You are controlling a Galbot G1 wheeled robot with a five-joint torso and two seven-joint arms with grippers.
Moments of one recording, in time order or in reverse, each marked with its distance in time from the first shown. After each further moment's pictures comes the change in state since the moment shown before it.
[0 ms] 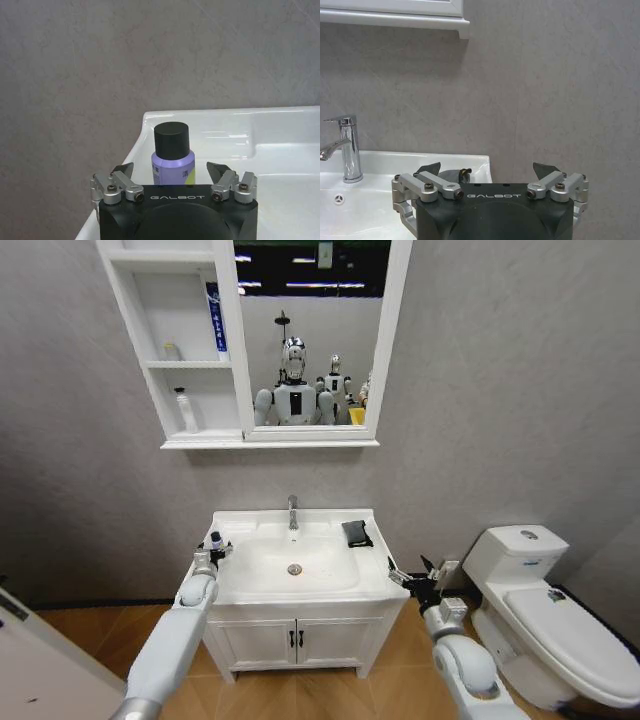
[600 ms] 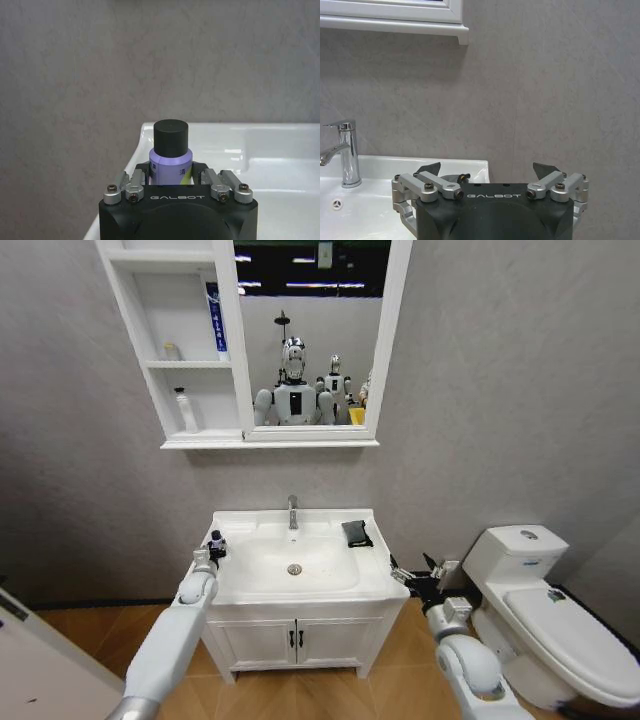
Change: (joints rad) left arm 0.016 0.041 0.007 -0.119 -0.082 0.056 -0.044; right arm 0.001 -0.007 0.005 0.013 0.006 0.000 0.002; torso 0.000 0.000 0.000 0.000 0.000
